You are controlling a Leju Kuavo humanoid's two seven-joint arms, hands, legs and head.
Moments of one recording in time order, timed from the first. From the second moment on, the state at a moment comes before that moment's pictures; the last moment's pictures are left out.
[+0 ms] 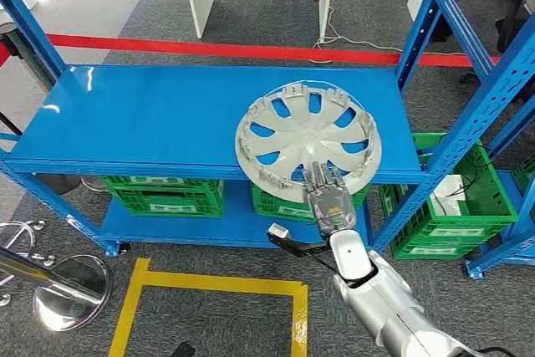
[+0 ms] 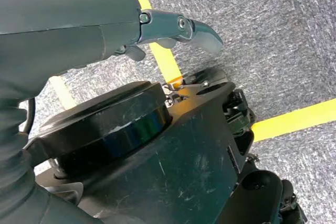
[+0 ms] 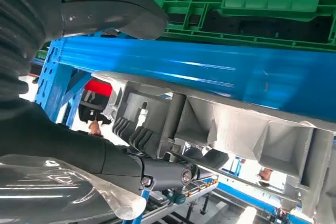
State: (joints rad) left arm 0.00 -0.08 -0.55 -0.36 0.18 0.05 -0.25; right arm -0.48 0.07 0.72 -0.73 1.55 -0.42 0.31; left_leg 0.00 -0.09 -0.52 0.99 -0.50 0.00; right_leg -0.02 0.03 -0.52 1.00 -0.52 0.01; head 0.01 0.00
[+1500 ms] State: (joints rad) left arm 0.00 -0.08 -0.58 -0.35 0.21 0.05 -0.29; right arm -0.42 0.10 0.70 -0.89 1.55 -0.68 0.26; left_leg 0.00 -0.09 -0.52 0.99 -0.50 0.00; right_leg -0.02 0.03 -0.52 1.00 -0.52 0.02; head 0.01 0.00
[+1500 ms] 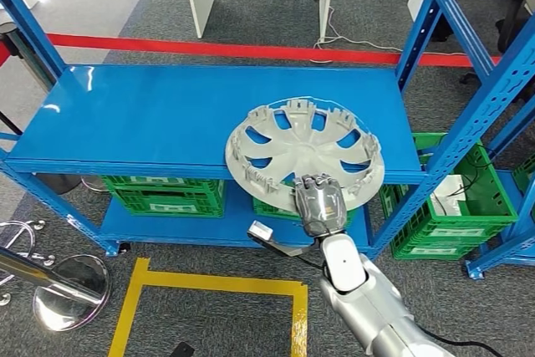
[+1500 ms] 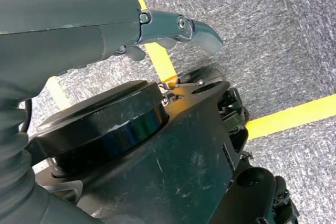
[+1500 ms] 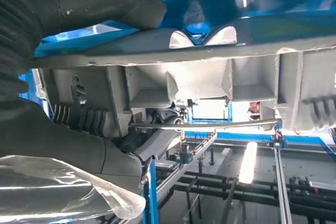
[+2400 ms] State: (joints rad) left arm 0.00 -0.06 -0.62 -0.35 0.22 0.06 -0.28; right arm -0.35 0.05 0.75 -1.37 1.55 -0.69 0.09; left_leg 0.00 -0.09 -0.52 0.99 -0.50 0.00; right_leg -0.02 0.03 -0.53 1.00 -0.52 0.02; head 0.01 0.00
